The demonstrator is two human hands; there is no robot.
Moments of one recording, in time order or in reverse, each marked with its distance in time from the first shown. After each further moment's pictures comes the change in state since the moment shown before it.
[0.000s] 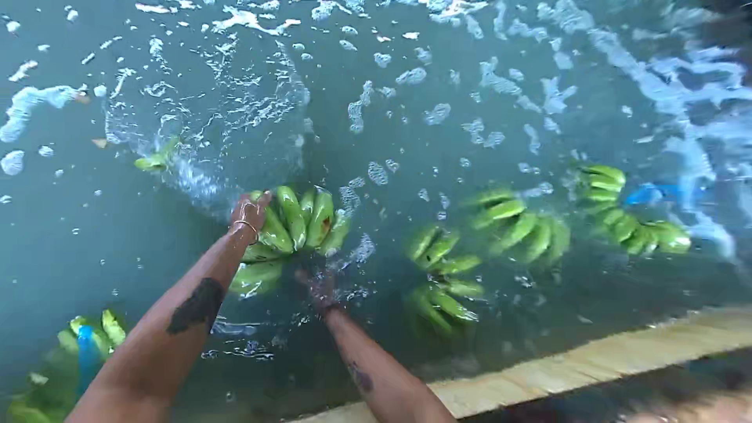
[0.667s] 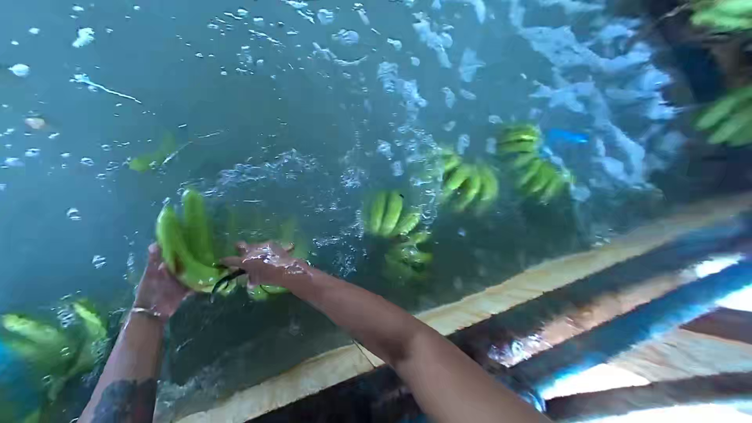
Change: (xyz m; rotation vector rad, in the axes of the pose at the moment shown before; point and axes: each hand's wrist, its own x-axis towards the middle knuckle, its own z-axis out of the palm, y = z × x) left_hand -0.087 -0.188 -0.054 -0.801 -0.115 -0.228; right_hand -0.024 -0.093 0.036 -1.012 -0.709 -0.571
